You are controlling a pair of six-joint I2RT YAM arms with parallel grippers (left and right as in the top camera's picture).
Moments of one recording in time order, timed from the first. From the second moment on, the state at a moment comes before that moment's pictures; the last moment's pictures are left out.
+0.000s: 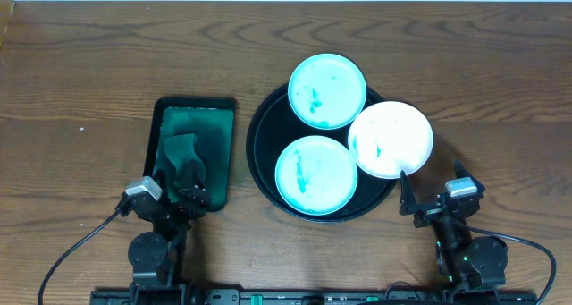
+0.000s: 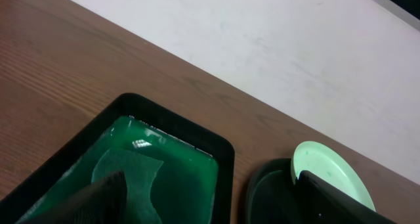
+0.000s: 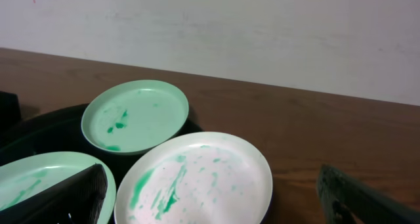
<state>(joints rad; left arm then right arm) 0.01 0.01 0.03 -0.12 -0.01 -0.50 0.10 0.01 0.01 -0.06 -0.11 -0.03</state>
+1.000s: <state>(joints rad) 0.01 0.96 1.02 -0.85 0.02 -0.43 0.10 1.10 1.15 -0.78 -0.34 0.09</state>
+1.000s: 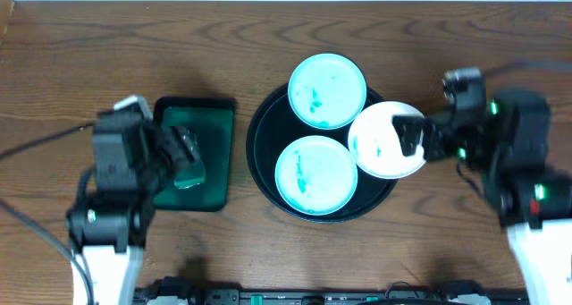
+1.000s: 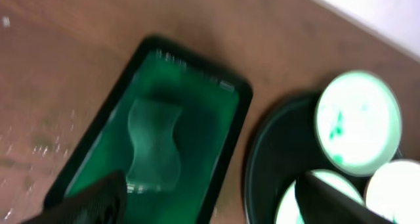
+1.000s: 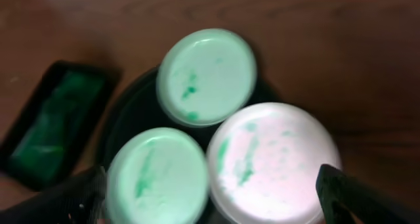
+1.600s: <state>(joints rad) 0.01 1.12 1.09 -1.01 0.06 -0.43 0.43 1.57 1.14 -0.97 -0.28 0.14</state>
